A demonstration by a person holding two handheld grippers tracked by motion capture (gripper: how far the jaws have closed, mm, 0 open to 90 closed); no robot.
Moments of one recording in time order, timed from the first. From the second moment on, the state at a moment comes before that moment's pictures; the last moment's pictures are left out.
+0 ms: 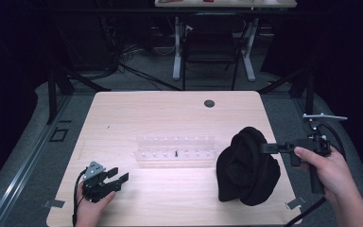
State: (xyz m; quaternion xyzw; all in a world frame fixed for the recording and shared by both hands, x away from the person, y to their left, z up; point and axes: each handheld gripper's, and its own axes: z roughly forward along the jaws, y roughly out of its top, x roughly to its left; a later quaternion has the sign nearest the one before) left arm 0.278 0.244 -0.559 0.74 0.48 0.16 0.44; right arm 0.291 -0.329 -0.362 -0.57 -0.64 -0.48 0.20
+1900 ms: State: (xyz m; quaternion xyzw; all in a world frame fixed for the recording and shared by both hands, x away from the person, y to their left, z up) left arm 0.278 0.245 -0.559 0.73 0.48 0.17 0.45; right arm 0.313 -0.311 -0.292 -0.56 -0.62 -0.52 0.17
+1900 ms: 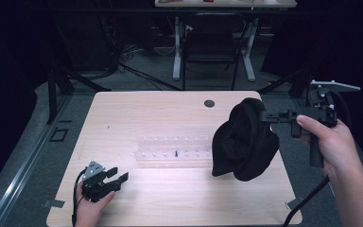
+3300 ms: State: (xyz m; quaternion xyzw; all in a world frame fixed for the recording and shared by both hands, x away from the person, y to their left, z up) left arm 0.280 0.246 -0.558 0.74 0.48 0.17 0.45; right arm 0.370 -0.225 -0.278 -0.53 -0.64 -0.53 0.17
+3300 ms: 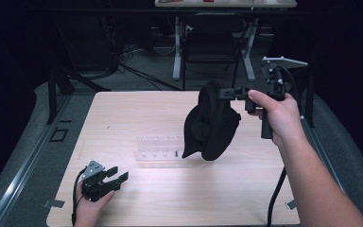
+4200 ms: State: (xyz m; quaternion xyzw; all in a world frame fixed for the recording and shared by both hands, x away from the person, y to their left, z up) left arm 0.280 0.248 -0.557 0.74 0.48 0.16 0.45; right arm 0.406 -0.190 -0.305 -0.54 -0.64 -0.51 0.18
